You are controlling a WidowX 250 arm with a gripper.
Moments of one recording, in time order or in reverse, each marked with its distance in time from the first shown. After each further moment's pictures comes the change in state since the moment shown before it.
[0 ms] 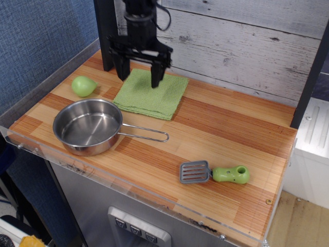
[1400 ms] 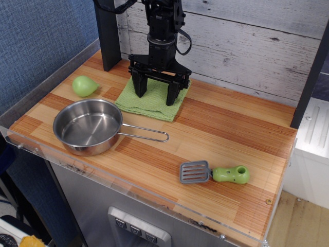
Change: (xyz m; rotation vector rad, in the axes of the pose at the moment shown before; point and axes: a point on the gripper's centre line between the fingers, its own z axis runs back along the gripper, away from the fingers) arm 0.001 -0.030 -0.029 0.023 0.005 -0.028
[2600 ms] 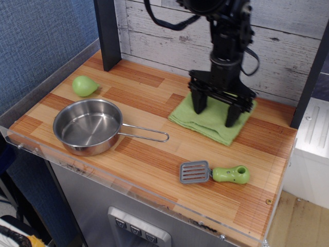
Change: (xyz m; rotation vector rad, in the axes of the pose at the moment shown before) arm -0.028 -0.124 0.008 -0.096 -0.014 -0.278
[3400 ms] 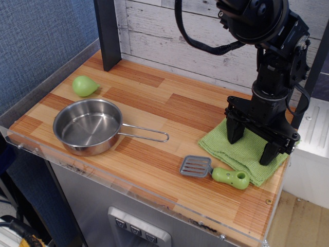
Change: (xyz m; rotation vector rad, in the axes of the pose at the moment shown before) arm -0.030 -0.064 0.001 0.005 0.008 -0.182
